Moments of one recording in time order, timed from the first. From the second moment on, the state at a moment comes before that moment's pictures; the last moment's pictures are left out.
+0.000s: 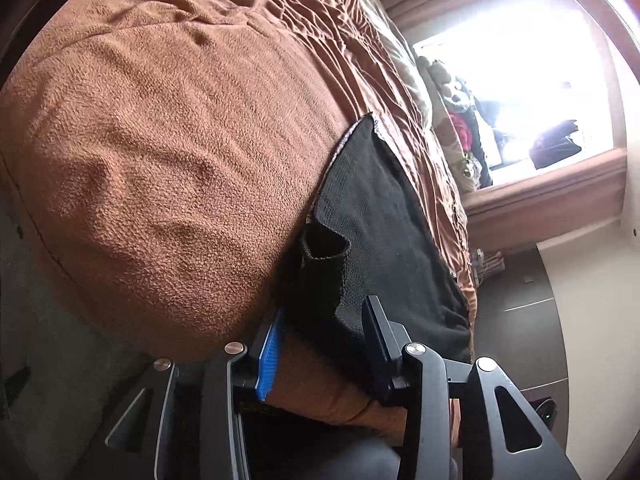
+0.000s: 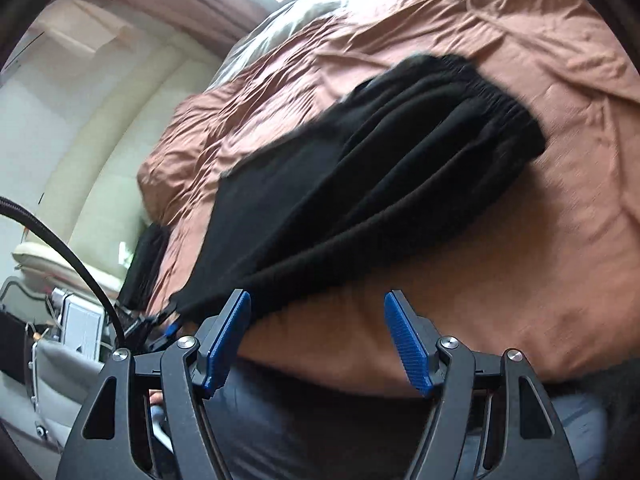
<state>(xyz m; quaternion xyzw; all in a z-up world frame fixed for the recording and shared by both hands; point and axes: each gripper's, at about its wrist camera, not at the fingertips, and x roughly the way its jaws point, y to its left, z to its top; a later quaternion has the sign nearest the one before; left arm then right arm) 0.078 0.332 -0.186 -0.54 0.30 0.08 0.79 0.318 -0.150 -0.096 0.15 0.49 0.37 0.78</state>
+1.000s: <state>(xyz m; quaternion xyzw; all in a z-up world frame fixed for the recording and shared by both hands) 0.088 0.339 -0.188 -0.54 0.29 0.06 0.79 0.328 0.030 -0.172 0.10 0.53 0.42 0.73</state>
